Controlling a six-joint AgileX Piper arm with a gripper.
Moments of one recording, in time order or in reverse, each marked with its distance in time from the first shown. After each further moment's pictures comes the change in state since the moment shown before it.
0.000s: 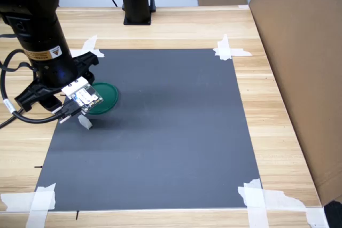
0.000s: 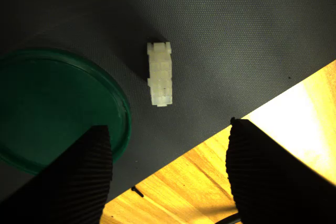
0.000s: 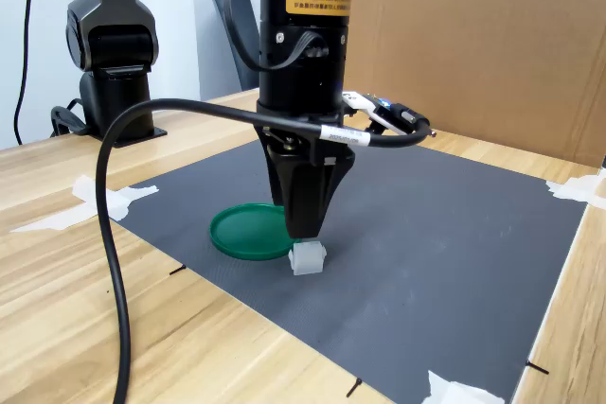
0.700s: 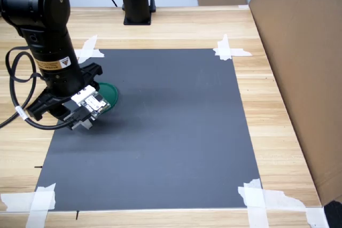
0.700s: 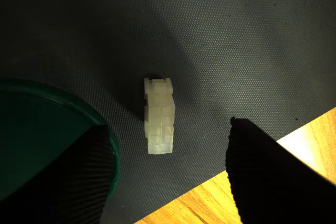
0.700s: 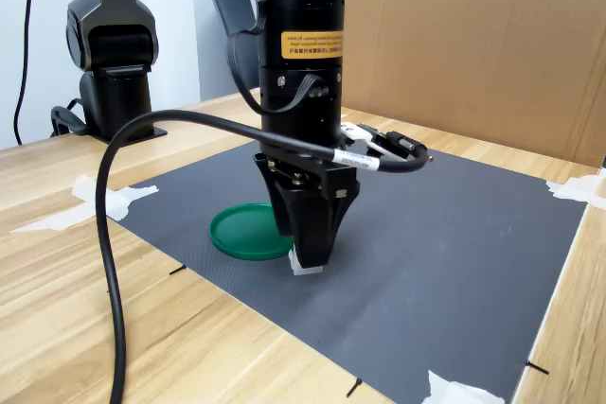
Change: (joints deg) arm 0.1 0.3 6.2 1.3 -10.5 -5.0
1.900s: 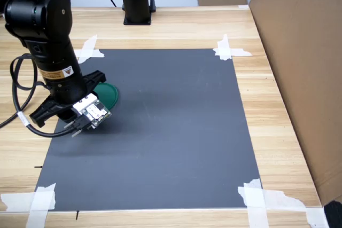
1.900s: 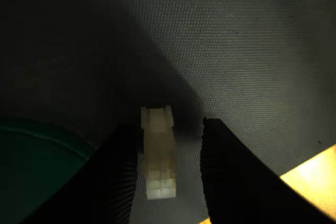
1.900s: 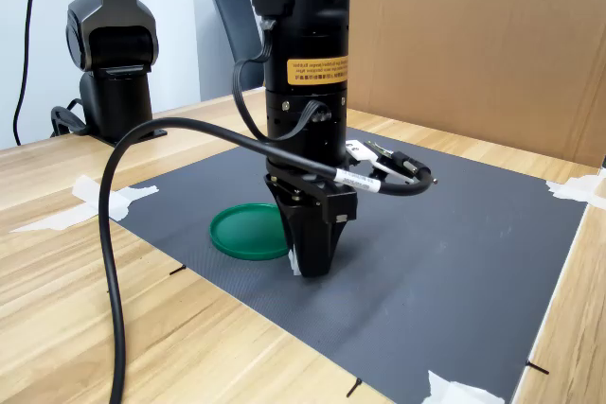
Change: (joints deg) arm 0.0 2.4 0.0 1.2 -2.0 2.6
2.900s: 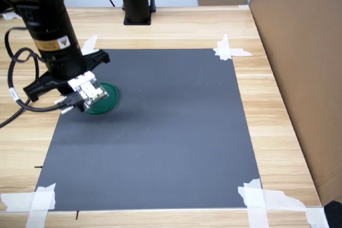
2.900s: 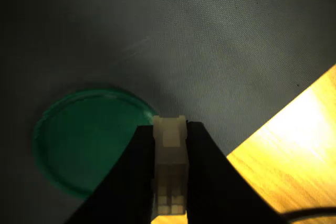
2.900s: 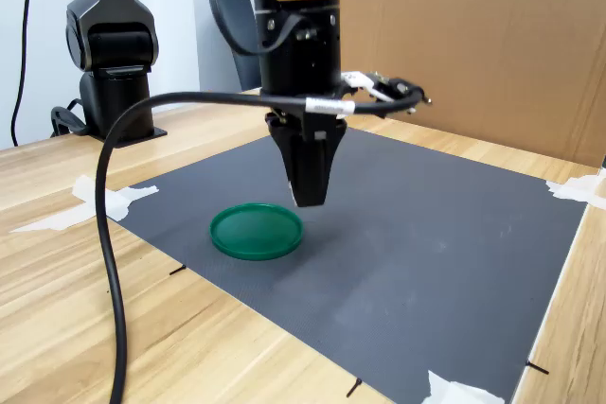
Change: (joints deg) arm 0.1 -6.0 -0.1 3.0 6.1 6.0
